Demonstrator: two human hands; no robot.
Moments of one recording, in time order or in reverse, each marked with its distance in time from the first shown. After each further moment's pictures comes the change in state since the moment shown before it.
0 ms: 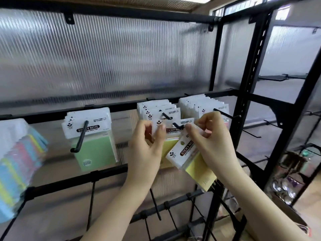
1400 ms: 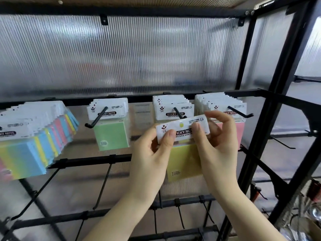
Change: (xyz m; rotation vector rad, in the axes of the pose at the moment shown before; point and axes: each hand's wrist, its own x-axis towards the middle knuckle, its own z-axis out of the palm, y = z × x) left_hand -0.044 0.045 0.000 -0.073 0.061 -0.046; right_hand -0.031 -0.012 0.004 0.672 -0.059 -0.172
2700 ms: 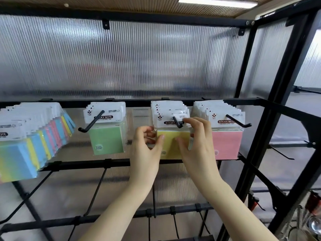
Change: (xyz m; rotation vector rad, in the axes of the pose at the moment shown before) left_hand 0.029 -0.062 0.013 0.231 0.215 -0.073; right_hand 0.022 0.055 -0.007 -0.705 -0.163 -0.150
